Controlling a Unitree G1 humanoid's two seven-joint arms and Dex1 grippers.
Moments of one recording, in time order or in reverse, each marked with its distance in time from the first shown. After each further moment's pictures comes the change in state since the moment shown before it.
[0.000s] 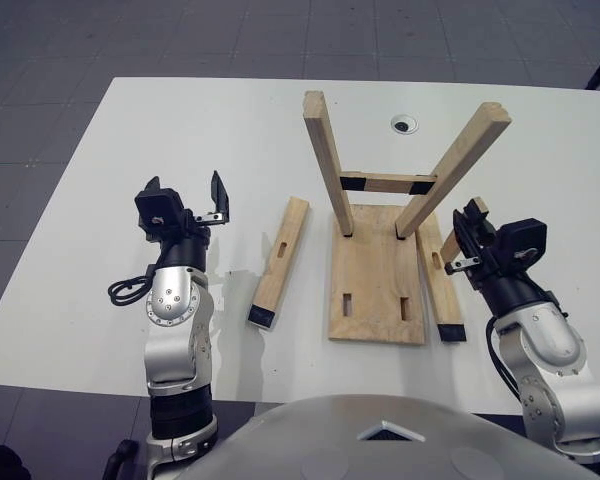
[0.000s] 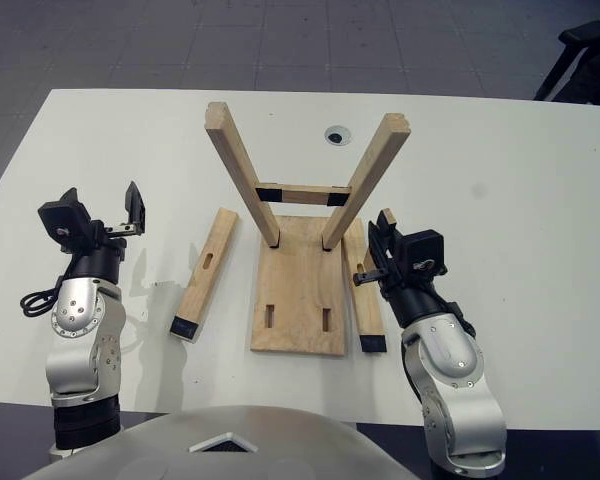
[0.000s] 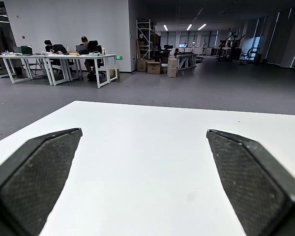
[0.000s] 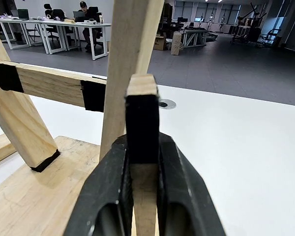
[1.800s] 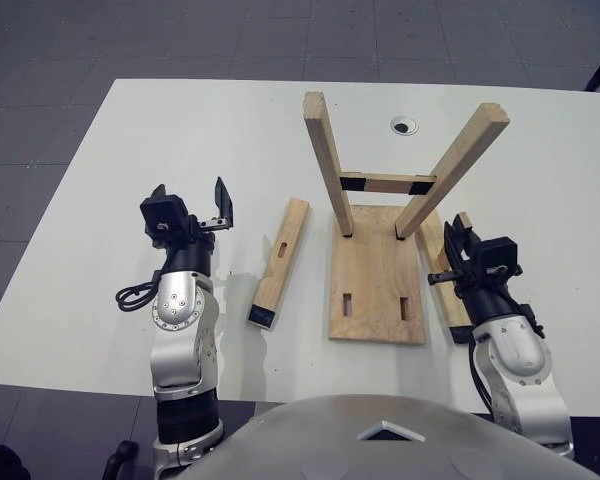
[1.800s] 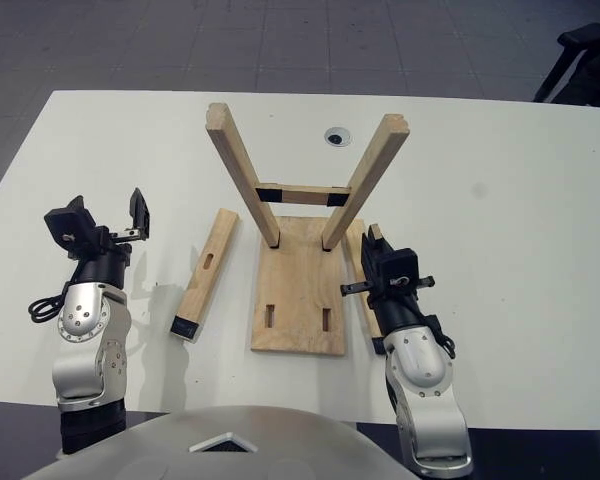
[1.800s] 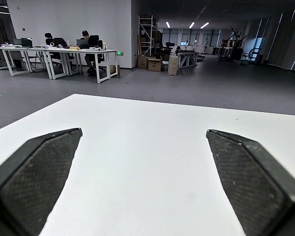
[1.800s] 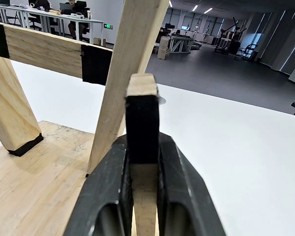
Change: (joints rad) left arm 0.032 -0.038 -0.009 -0.008 0.001 0.001 0.000; right arm 0.098 0.089 0.122 0.155 -0.263 -0.253 -0.053
